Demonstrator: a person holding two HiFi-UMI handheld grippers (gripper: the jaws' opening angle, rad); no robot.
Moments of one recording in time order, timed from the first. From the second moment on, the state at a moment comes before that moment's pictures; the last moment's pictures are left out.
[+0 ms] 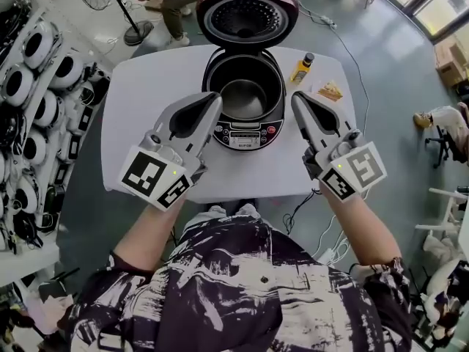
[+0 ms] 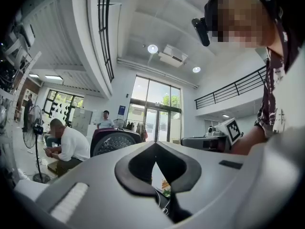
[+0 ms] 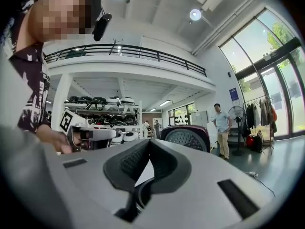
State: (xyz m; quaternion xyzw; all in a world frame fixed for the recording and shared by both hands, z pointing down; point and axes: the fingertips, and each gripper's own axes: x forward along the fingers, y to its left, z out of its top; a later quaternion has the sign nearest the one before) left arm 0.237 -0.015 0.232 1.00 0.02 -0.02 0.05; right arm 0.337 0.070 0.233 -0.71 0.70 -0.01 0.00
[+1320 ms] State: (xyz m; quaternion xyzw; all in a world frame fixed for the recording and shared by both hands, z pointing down) left arm -0.168 -0.189 0.306 0.93 -0.36 -0.05 0.09; right arm 0.127 -0.239 0.666 -0.37 0.72 -0.25 -0.53
